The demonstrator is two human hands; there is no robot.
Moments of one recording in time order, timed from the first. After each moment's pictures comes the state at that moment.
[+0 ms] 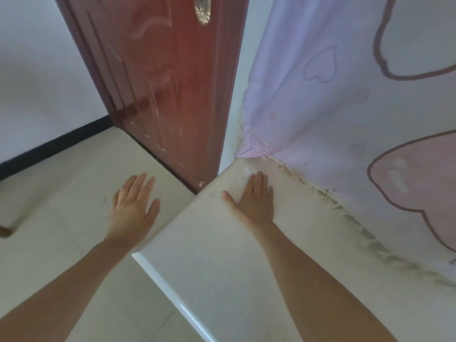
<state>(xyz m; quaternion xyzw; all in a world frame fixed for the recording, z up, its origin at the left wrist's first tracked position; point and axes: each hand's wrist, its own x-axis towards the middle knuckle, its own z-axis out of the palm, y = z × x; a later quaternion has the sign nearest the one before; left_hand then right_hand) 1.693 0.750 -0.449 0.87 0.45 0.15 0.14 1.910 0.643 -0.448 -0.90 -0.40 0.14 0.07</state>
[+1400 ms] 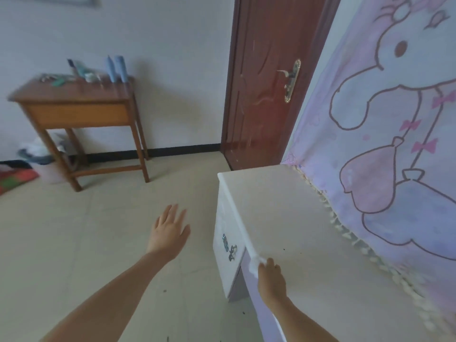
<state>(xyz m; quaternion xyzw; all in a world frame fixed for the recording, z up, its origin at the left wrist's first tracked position) 1.561 0.325 -0.336 0.73 0.66 0.14 0.12 1.807 0.258 -0.397 -0.75 -0.65 0.13 -0.08</state>
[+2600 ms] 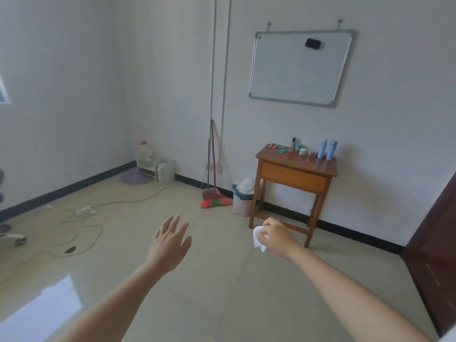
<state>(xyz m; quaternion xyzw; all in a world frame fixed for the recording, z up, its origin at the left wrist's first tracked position) 1.054 0.066 -0.246 0.46 0.87 0.19 -0.03 1.247 0.272 -0.225 -0.33 -0.92 0.20 0.09</state>
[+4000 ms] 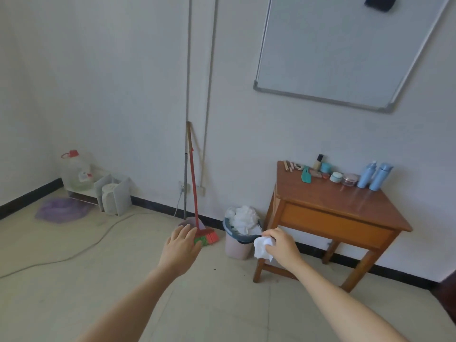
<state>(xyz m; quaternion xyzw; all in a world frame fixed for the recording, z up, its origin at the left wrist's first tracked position) 0.506 0.589 -0.289 0.54 0.82 0.18 0.08 0.723 0.731 -0.273 -0.48 -0.83 0.25 0.15</state>
